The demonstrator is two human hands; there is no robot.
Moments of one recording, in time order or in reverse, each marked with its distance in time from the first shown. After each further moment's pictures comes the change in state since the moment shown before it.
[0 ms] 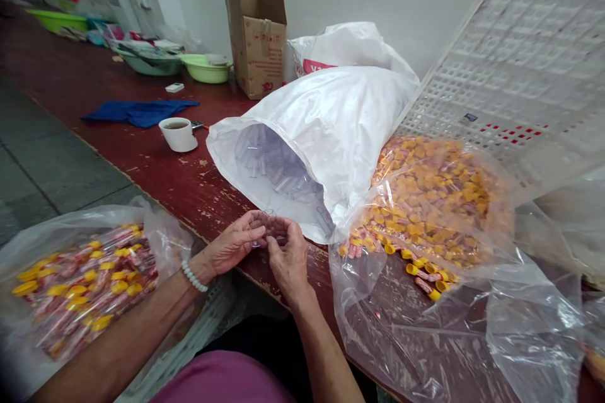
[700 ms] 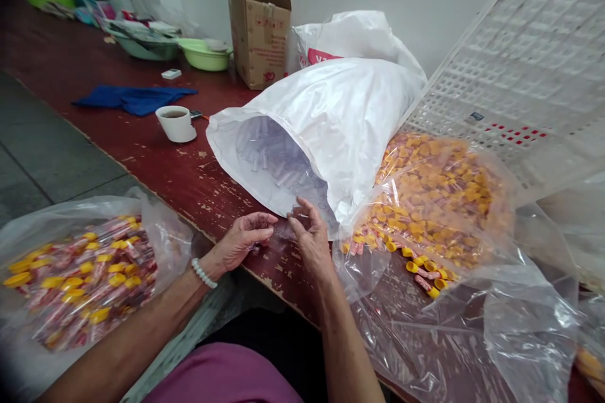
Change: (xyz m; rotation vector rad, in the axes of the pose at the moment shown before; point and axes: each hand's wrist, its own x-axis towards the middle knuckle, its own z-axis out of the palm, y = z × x) left_hand 0.005 -0.014 0.000 0.113 0.132 0.029; right_hand 0.032 0.014 -0.031 0.054 -0.042 0.163
